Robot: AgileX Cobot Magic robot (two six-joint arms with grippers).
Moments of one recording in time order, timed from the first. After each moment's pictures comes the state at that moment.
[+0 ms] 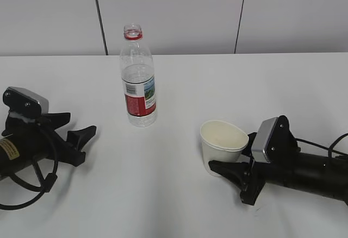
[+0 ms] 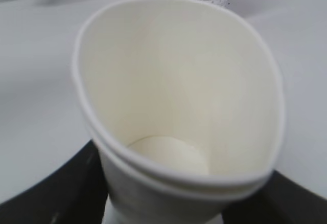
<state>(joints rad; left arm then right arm) -0.12 2.04 -0.49 0.44 -1.14 0.01 0.08 2.16 -0.58 -0.85 -1.16 -0.08</state>
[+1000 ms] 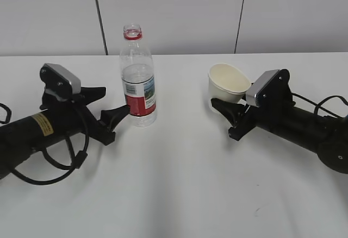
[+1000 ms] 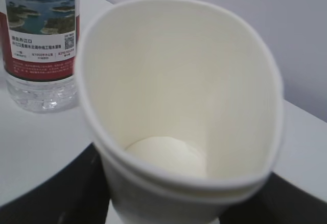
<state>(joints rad) -0.20 2.09 -0.71 0.57 -1.14 -0.04 0.08 2.17 -0.82 -0.63 -1.15 -0.08</state>
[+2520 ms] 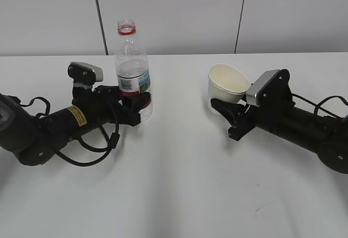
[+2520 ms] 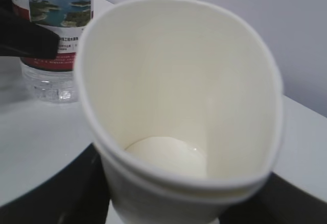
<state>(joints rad) -0.29 2.26 -0.95 0.52 -1.12 -0.32 0.08 2.17 -0.82 -0.63 -1.15 -0.06</state>
